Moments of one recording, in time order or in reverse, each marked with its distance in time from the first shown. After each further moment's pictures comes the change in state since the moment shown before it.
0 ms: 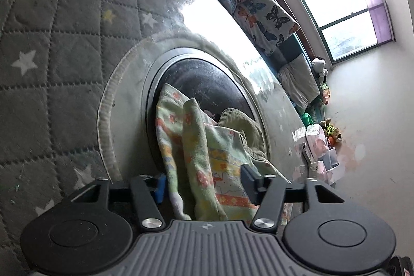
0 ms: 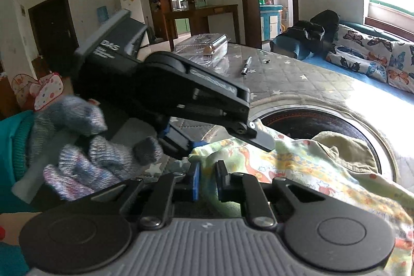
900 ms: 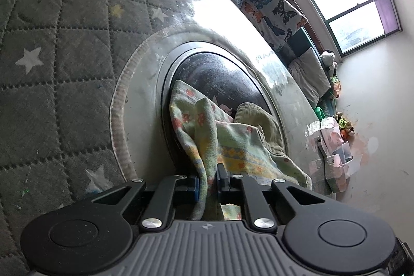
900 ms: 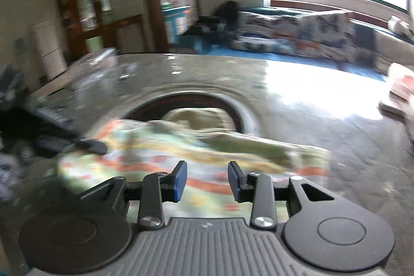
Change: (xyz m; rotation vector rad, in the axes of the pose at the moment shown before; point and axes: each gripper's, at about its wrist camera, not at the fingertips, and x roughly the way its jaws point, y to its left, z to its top) left arm 0.007 0.003 -0.005 0.048 0.000 0.066; right arm -0.064 -0.116 -0.042 0.274 -0.036 -0.384
